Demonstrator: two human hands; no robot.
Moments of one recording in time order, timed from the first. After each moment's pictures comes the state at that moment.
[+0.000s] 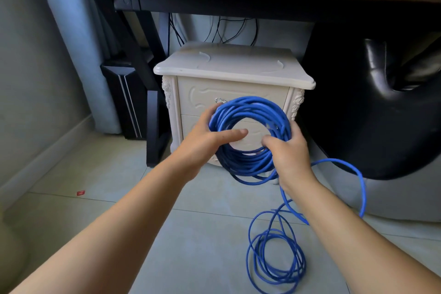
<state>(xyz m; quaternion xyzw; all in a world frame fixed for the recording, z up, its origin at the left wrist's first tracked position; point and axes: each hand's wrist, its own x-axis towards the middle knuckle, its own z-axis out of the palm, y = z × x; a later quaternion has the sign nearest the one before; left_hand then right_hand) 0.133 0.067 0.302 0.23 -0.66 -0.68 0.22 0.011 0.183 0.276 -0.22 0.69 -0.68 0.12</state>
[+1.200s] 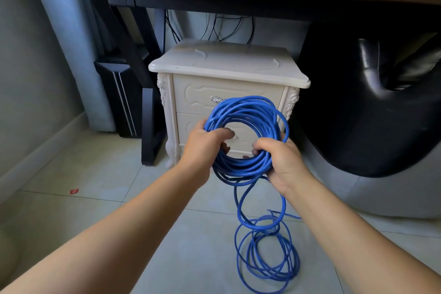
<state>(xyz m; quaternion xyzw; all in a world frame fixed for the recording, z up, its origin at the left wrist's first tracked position) 0.118 0.085 0.290 0.34 -0.56 -0.70 0.29 0.016 0.189 0.277 -0.14 0.62 -0.71 0.31</state>
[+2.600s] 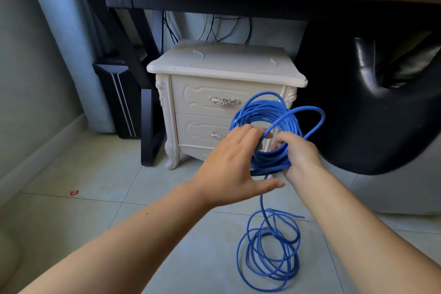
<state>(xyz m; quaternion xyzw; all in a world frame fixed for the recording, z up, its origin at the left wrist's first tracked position) 0.122 0.116 0.275 0.01 -0.92 -0.19 0.34 -0.017 0.196 0.274 0.00 0.64 -0.73 0.24</state>
